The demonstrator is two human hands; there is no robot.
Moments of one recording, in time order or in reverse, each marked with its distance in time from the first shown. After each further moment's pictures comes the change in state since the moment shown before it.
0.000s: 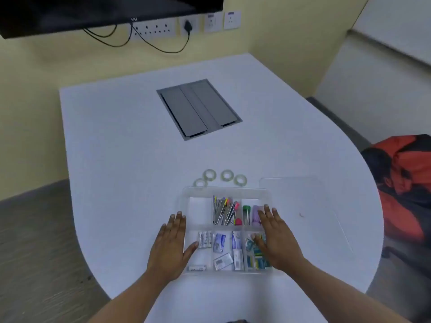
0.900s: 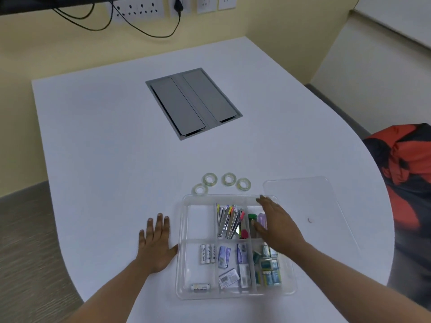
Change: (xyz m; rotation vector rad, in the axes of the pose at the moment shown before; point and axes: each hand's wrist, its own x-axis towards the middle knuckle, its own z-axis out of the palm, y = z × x) left_hand 0.071 -0.078 0.024 0.048 -0.426 -0.205; right_hand 0.071 -0.018 -0.026 0.164 0.033 0.085
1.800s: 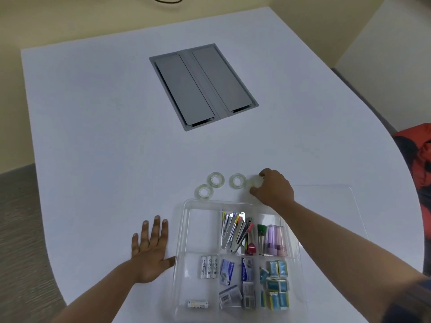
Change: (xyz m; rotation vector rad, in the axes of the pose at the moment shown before) left_hand 0.006 -0.004 -0.015 -0.040 -0.307 0.022; right_hand 0.154 -0.010 0.002 -0.004 -0.051 0.293
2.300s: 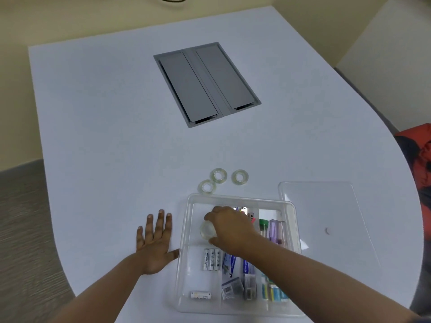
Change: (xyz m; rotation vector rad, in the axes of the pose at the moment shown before) left_hand -0.001 0.001 0.003 0.007 0.049 -0.012; right_hand -0.116 -0.068 0.045 -0.327 -0.303 -0.653
